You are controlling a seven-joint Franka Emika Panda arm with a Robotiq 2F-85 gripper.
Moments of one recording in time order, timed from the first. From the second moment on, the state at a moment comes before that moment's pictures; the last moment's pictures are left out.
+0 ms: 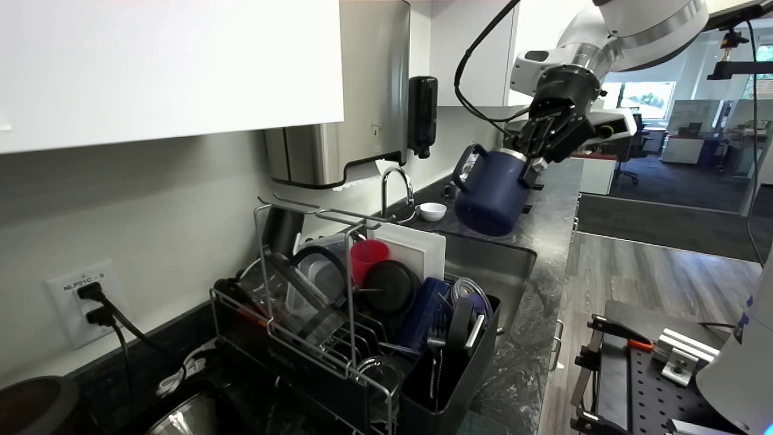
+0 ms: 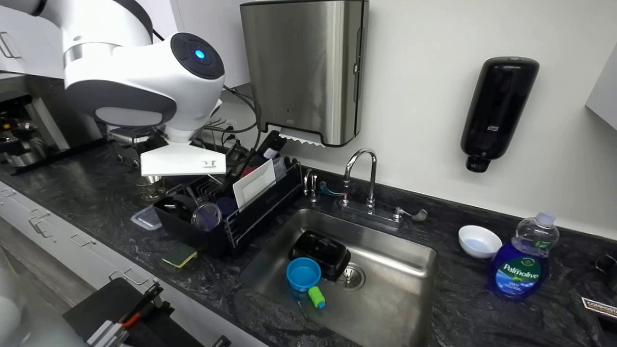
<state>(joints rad) -0.05 -0.69 -0.13 -2.78 0.81 1.93 -1.55</state>
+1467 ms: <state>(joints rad) -0.30 -0.37 -0.14 -2.79 0.70 2.37 -1.55</state>
